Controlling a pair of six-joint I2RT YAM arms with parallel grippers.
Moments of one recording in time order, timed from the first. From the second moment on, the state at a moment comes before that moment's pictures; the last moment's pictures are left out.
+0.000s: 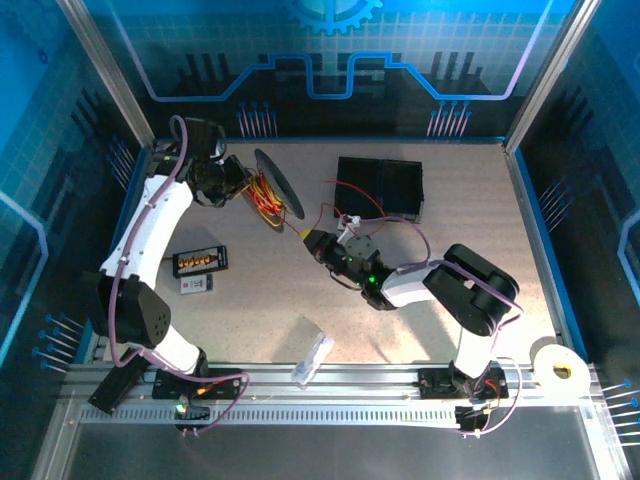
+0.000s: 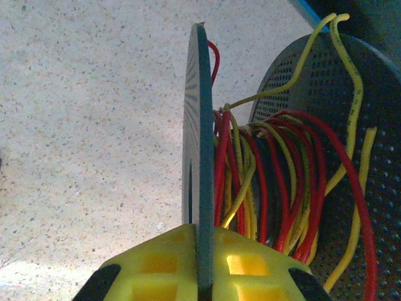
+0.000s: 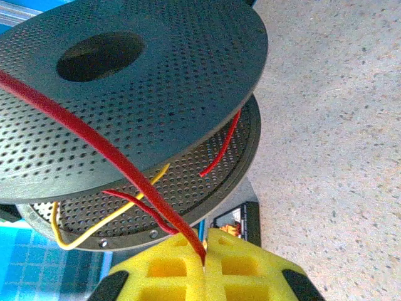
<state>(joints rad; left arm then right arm) -0.10 1.57 1.60 -0.96 0.21 -0.79 0.81 1.81 0.70 0.99 -0.01 1.31</state>
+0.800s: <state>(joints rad) -0.06 1.54 1.65 -0.83 0.08 -0.72 0.80 1.51 0.66 0.67 -0.35 1.05</state>
